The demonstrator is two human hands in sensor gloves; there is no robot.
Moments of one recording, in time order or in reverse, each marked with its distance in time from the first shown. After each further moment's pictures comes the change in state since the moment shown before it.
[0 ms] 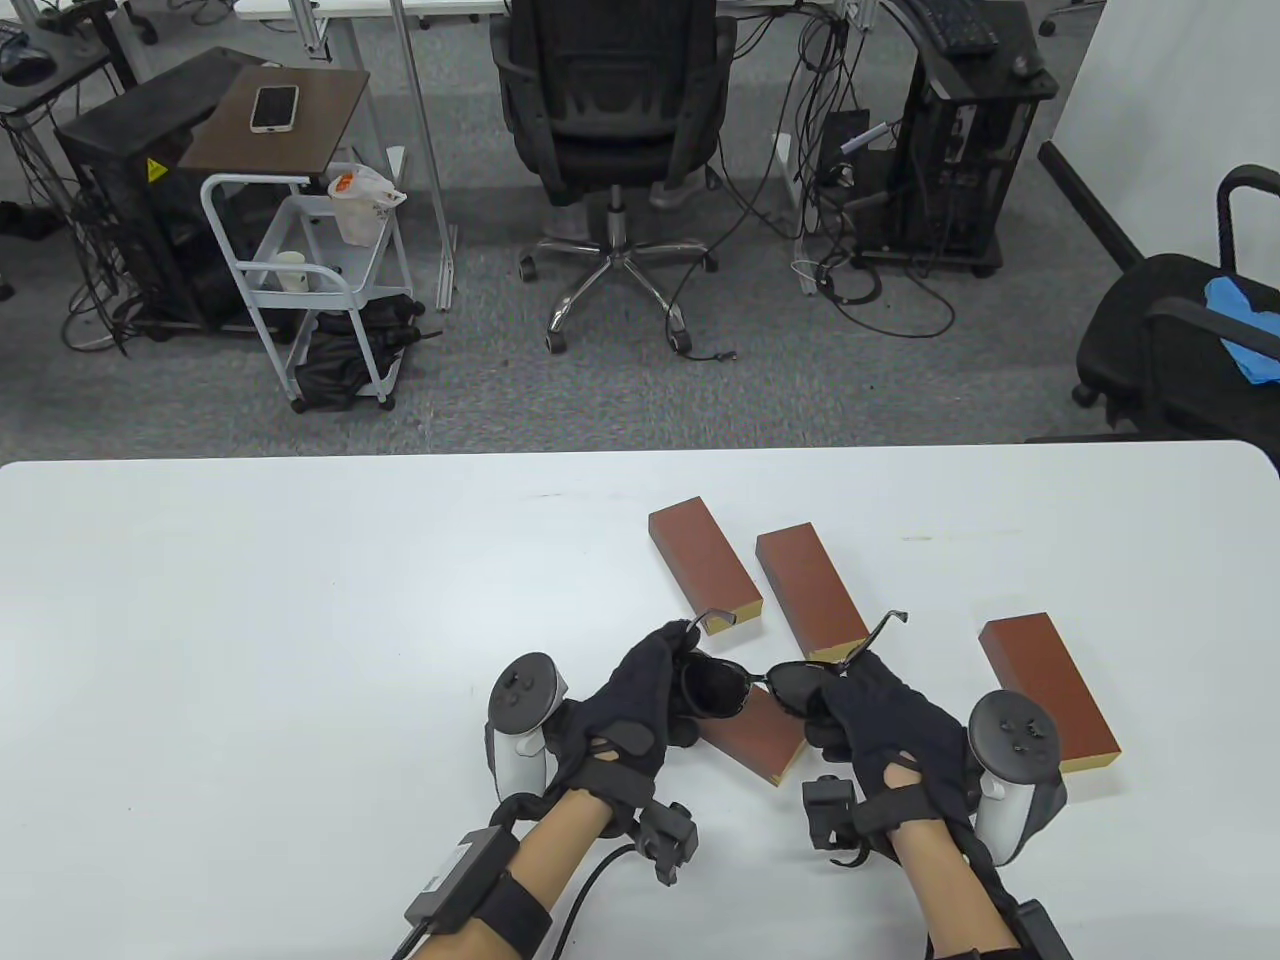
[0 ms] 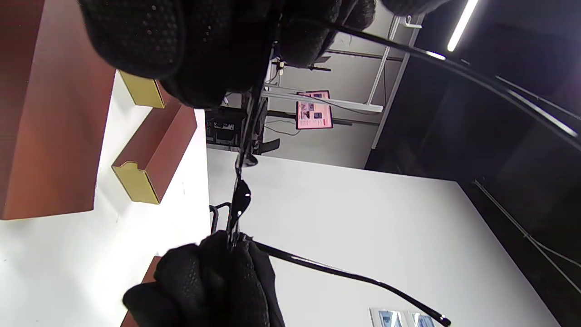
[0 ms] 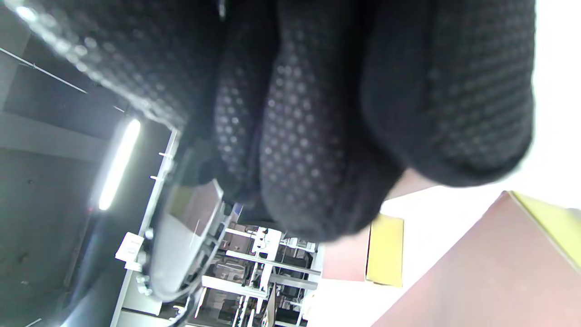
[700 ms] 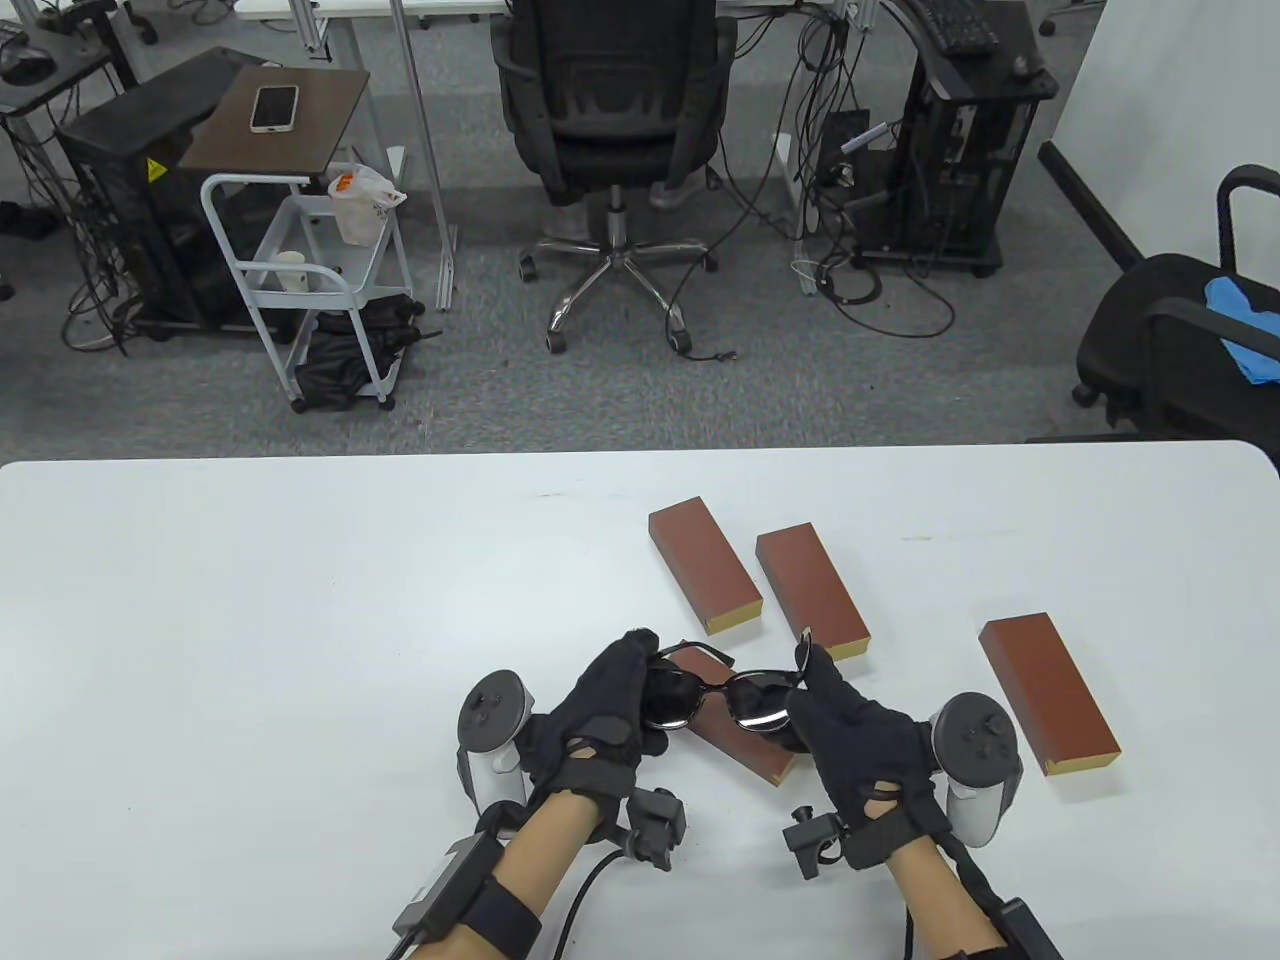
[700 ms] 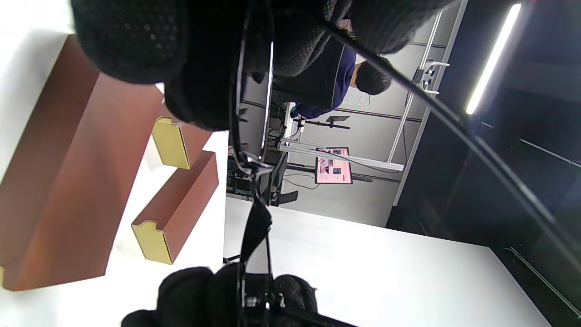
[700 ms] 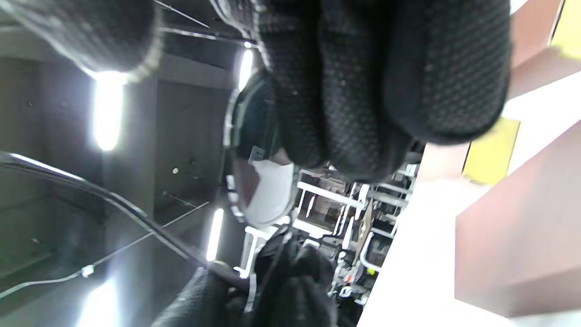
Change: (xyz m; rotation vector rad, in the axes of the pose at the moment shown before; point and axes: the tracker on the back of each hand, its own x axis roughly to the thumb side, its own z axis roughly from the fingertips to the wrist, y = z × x) left_hand -0.008 0.021 0.014 0.195 0.079 0.036; right_hand 0.002 0.032 0.003 0.325 -0.357 -0.112
